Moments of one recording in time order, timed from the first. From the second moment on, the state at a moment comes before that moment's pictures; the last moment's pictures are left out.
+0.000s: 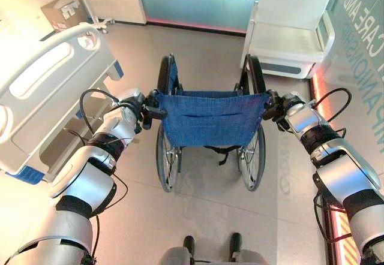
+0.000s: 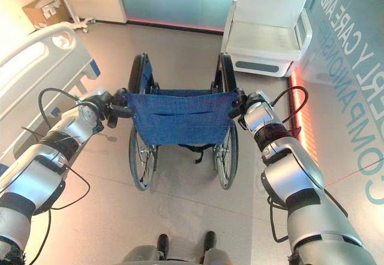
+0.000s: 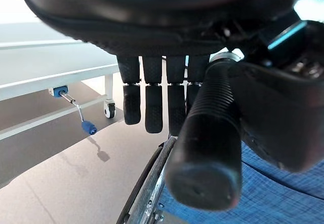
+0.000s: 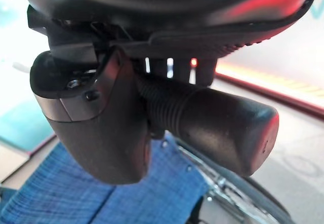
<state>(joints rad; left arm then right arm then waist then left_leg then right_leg) -1.04 0.60 -0.70 1.00 0.19 0.31 -0.08 -1.13 -0.48 0.60 1.01 0.12 0.61 -0.03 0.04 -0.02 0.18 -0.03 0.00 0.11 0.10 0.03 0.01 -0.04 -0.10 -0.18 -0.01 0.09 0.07</state>
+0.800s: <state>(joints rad) -1.02 0.60 -0.66 1.00 0.15 0.16 0.29 -1.17 -0.50 0.56 1.01 0.13 0.55 -0.07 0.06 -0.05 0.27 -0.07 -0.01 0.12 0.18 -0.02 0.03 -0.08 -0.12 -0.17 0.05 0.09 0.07</state>
